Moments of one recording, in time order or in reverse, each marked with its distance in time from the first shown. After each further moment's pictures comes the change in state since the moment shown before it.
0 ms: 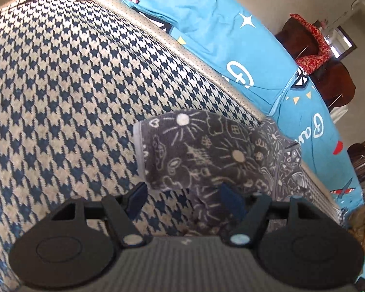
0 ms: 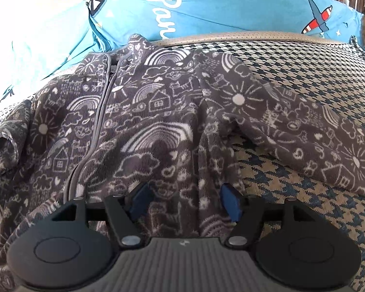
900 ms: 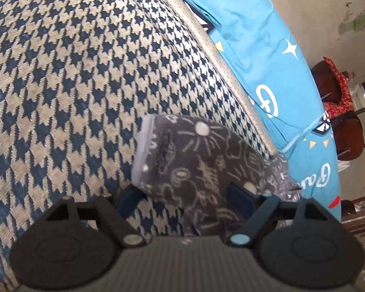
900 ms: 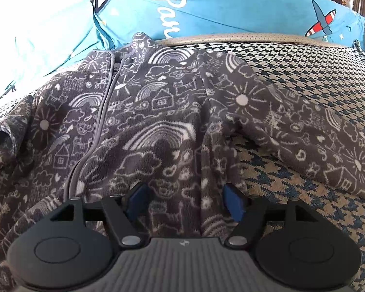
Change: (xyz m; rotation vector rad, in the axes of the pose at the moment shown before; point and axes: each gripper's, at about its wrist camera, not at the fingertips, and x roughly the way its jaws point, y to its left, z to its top) left arm 0.046 0.019 0.008 -0.307 -0.055 -0.021; right arm 0.002 0.000 -0.002 -0.029 -0.003 0.007
